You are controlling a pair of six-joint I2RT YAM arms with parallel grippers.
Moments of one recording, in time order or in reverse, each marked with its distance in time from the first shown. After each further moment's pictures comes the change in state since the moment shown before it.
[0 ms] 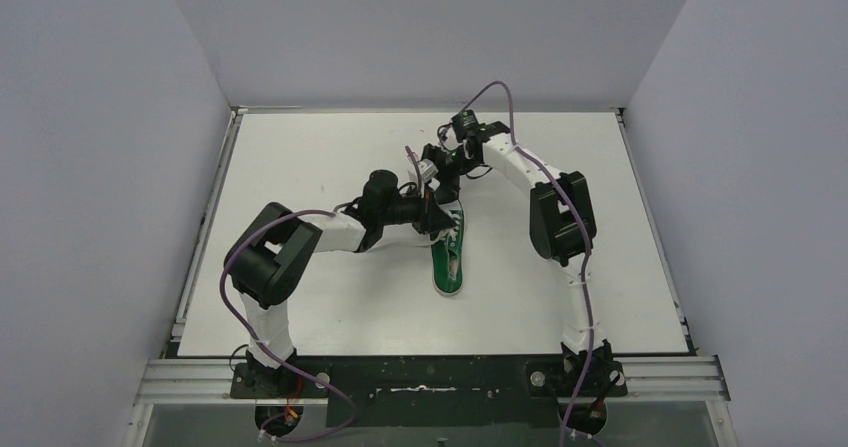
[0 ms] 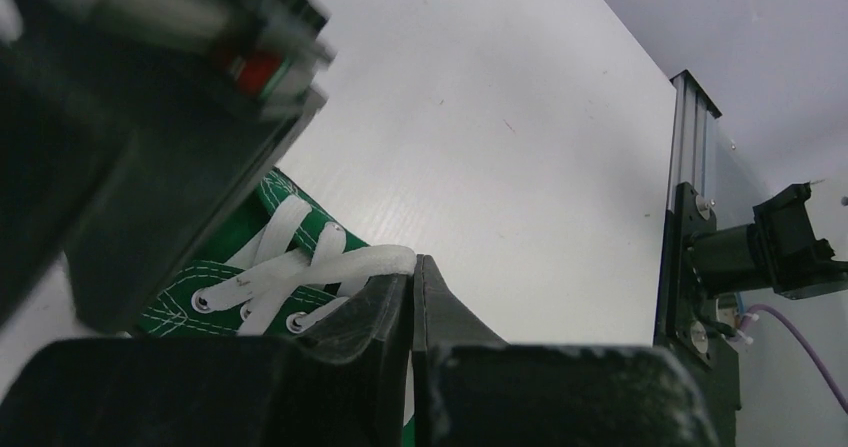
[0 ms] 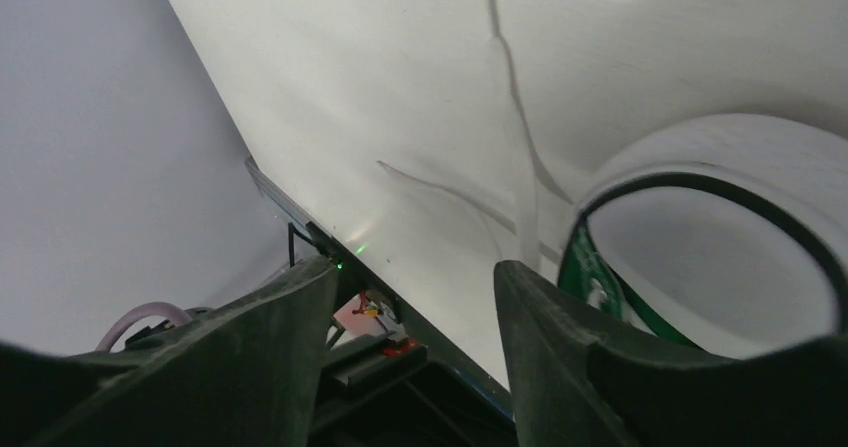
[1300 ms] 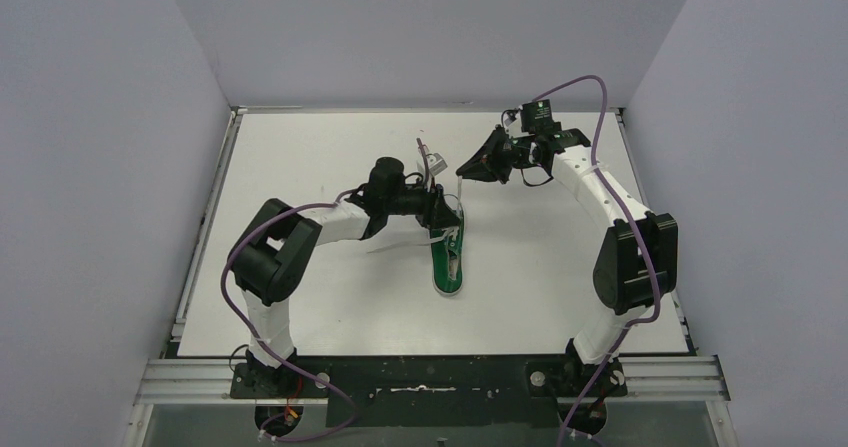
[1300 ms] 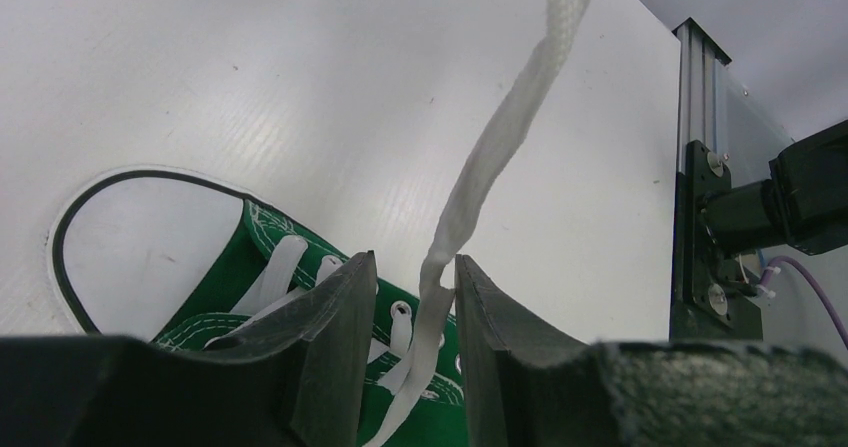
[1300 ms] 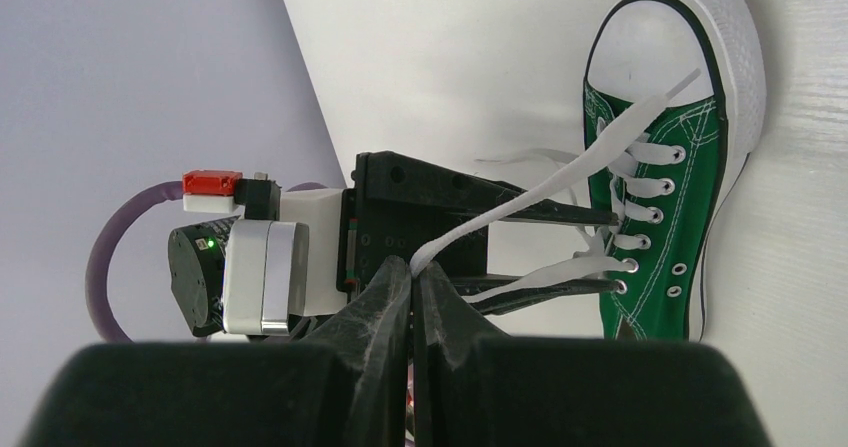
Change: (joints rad) left arm 0.005 0.025 0.131 -0.170 0.084 0.135; right arm -0.171 -0.549 -0.457 0.212 0.059 0.225
